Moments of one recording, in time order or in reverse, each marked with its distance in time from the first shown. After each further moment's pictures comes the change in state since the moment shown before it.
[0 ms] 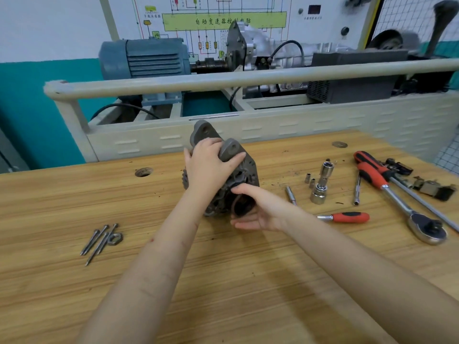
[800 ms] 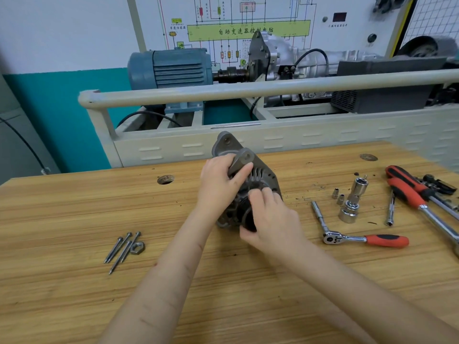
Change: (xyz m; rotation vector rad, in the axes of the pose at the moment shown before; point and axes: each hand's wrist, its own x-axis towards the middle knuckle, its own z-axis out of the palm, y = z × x) left_hand -0.005 -0.026 -0.017 -0.345 -0.026 0.095; right_hand -0.003 0.019 0.032 -1.604 0.650 -0.990
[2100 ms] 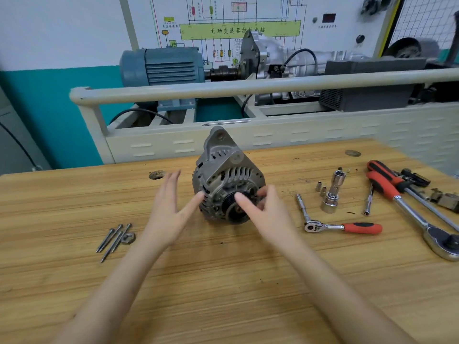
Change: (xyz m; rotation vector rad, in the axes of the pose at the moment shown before) left_hand -0.074 -0.020 -0.050 0.105 -0.075 -0.282; right_hand -0.017 0.015 -0.010 0.793 -0.147 0.512
